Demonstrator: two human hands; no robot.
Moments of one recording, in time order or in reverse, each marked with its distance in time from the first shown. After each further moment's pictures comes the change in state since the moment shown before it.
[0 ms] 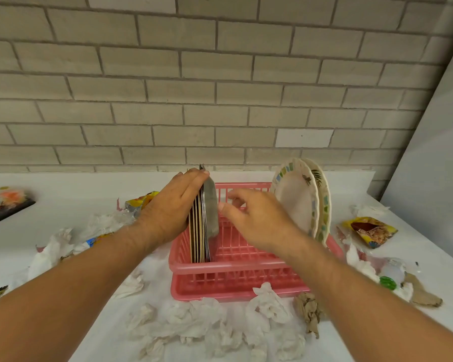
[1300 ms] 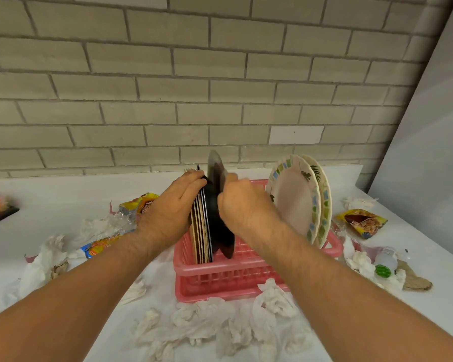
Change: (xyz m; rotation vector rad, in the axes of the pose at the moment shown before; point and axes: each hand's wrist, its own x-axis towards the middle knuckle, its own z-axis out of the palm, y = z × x) left_hand -0.007 -0.006 0.003 -0.085 0.074 -0.013; right_hand 0.023 -0.045 0.017 -0.398 0.046 0.147
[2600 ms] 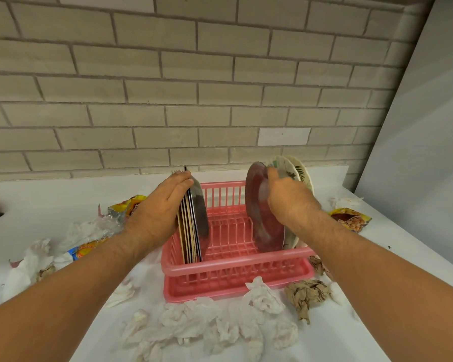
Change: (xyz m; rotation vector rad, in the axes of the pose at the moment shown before) left_hand -0.002 0.008 -0.004 0.044 -0.066 -0.106; right_hand 0.010 0.099 -0.015 -0.246 0.047 0.182
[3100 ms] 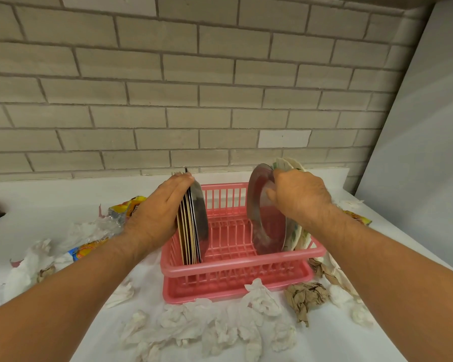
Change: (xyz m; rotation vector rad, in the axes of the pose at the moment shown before) left_hand 0.000 0.002 -0.002 -0.076 0.011 -0.045; right_hand -0.001 0.009 -0.023 -0.159 0.042 -0.068
